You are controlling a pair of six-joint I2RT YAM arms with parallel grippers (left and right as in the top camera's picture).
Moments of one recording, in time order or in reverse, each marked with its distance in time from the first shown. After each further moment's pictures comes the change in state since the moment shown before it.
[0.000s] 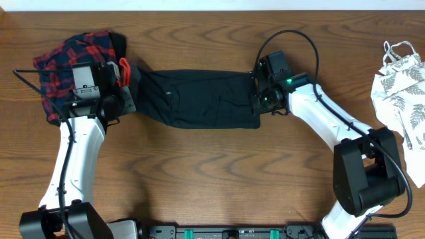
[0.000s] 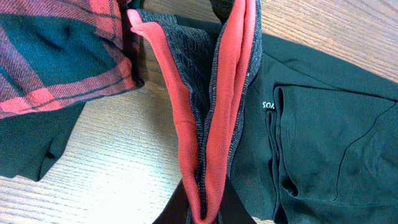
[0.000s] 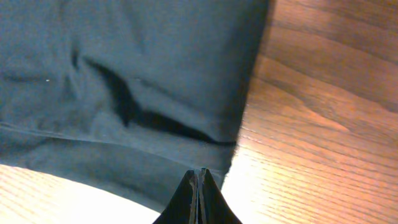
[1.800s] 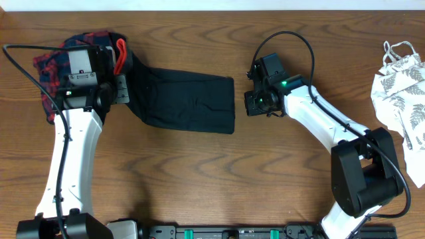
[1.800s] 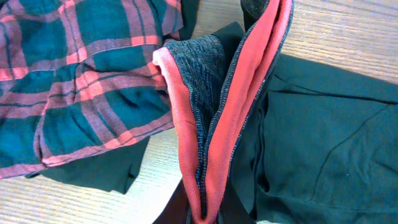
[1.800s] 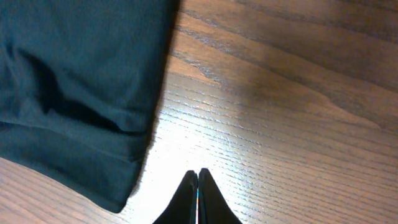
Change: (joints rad) left arm -0.042 0.000 0.180 -0.130 -0.195 0.161; right arm 0.028 0.000 -0.003 0.011 -0.003 0.067
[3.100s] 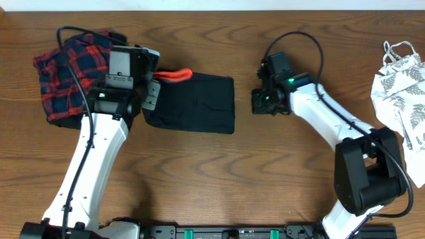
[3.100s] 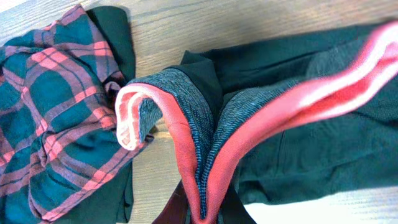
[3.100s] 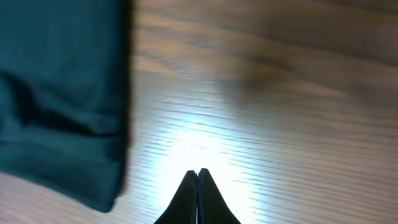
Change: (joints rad) left arm -0.253 -0.034 0.000 -0.016 -0.106 0.213; right arm -0.063 0.000 0.000 -0.043 -0.014 0.088
